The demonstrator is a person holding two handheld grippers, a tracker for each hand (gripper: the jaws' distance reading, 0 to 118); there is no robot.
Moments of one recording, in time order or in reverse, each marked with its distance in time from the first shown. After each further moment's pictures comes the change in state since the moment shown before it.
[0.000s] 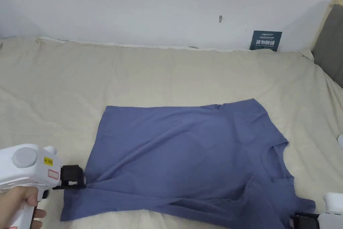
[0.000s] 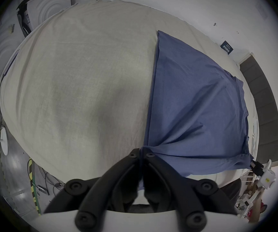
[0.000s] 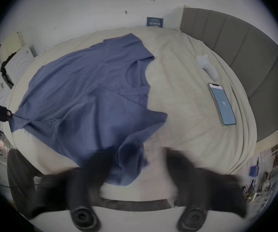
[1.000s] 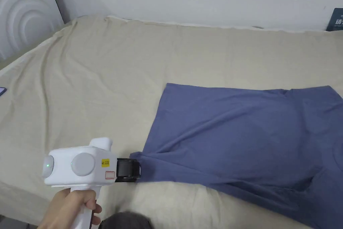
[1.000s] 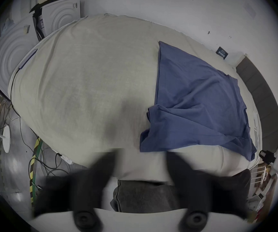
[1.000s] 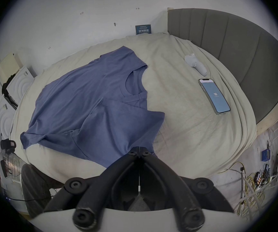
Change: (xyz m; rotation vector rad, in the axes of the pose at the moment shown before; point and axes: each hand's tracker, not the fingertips) left arm -0.018 -0.069 -0.002 0.193 -0.003 -0.091; right arm -0.016 -0.030 0.044 0.086 0.065 -0.134
